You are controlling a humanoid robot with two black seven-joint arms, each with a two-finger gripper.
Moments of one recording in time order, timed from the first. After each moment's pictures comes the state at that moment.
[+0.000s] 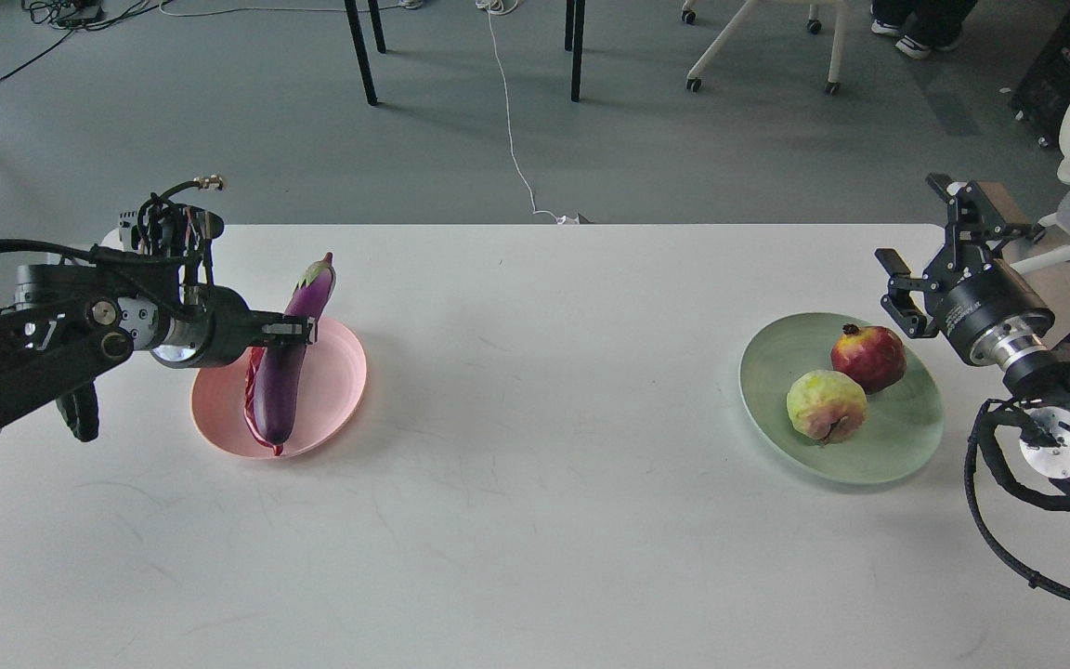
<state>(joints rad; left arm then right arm) -0.94 0.70 -0.23 -1.15 1.26 -0.49 0.16 0.62 -0.72 0.44 1.11 -0.04 0.03 0.49</state>
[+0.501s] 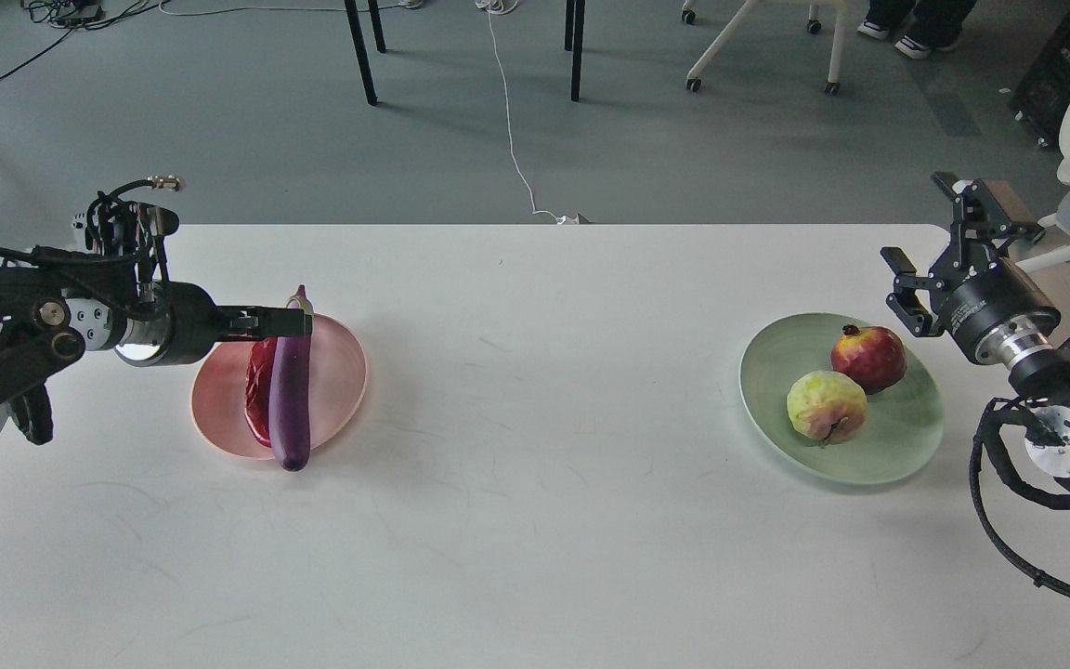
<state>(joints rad) -0.94 0.77 -0.31 -1.15 1.25 -0.49 0.02 0.62 -0.73 0.44 1.11 -0.04 0.03 0.49</state>
